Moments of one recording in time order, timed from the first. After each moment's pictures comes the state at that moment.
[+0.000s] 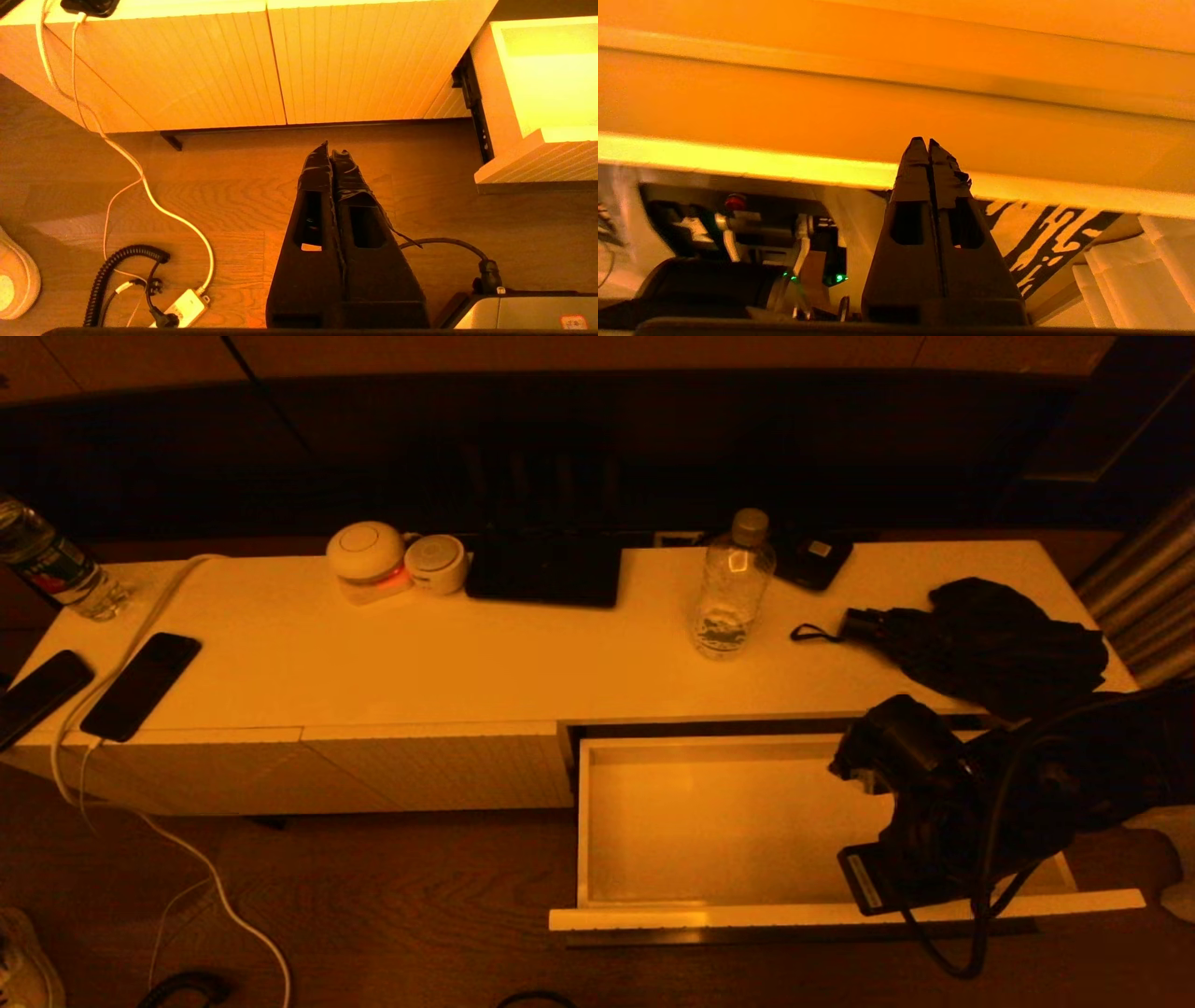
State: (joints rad) left arm 0.00 0.00 0.00 0.00 0.00 0.03; right arm 0.44 1.82 -1.05 0.47 -0.16 0.33
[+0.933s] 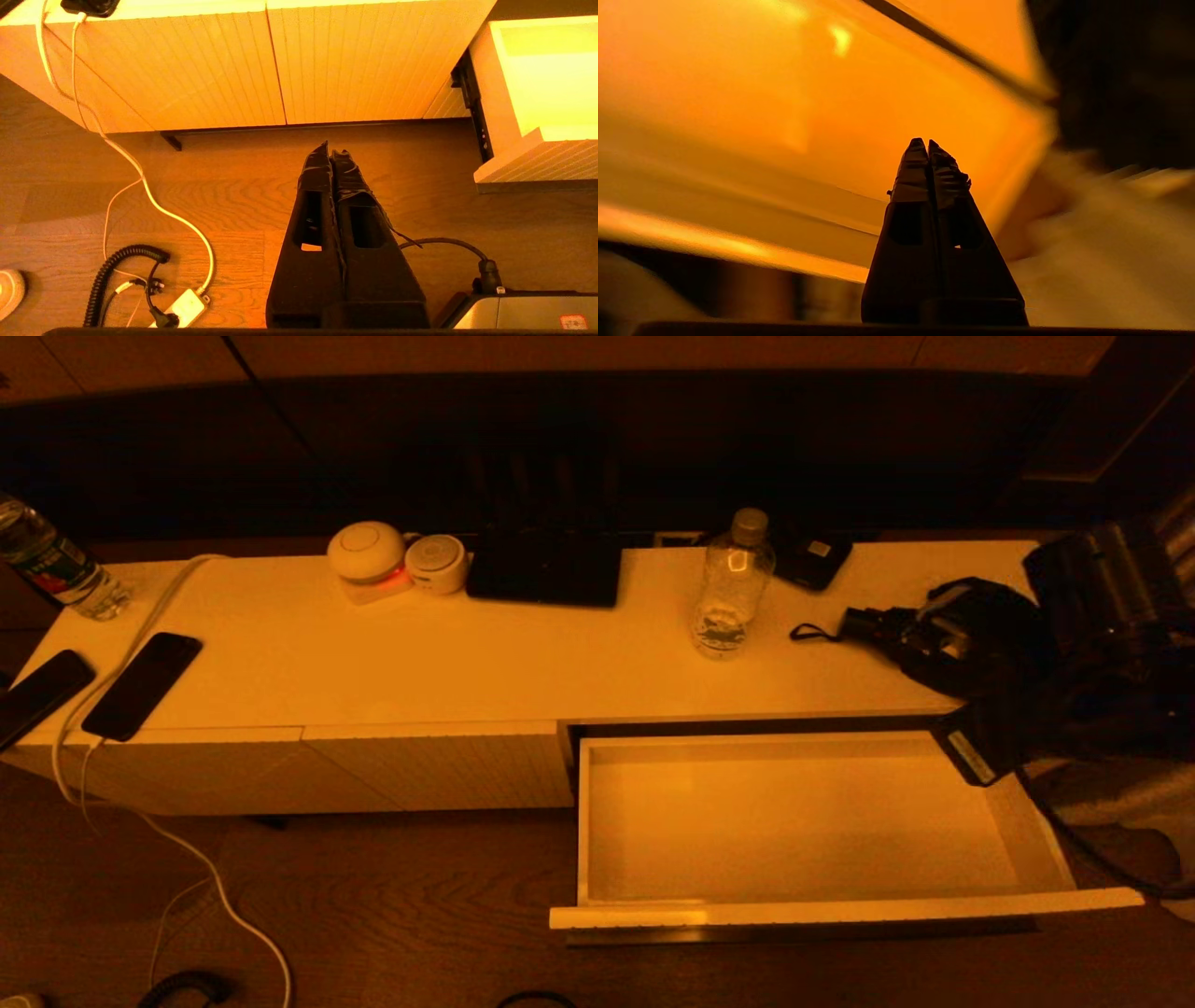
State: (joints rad) left arm 0.00 0.00 0.00 0.00 0.00 0.03; right arm 0.30 1.56 -1.18 0.29 -0.34 -0.38
